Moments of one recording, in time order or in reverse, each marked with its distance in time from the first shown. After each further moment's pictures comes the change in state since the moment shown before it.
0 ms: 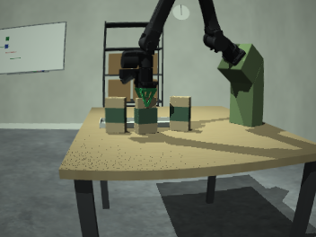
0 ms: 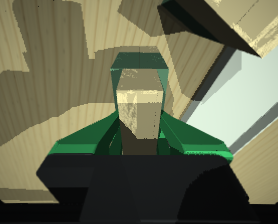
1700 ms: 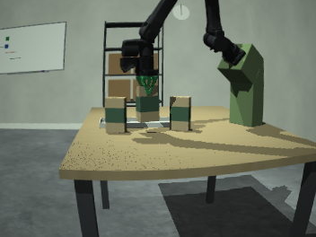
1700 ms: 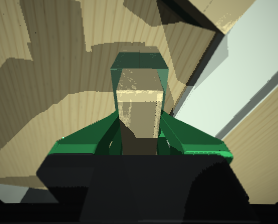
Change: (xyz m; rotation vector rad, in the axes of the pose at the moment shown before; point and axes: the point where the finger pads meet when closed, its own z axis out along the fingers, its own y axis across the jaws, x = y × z) arm 0.005 0.002 -0.047 -0.008 0.022 0.005
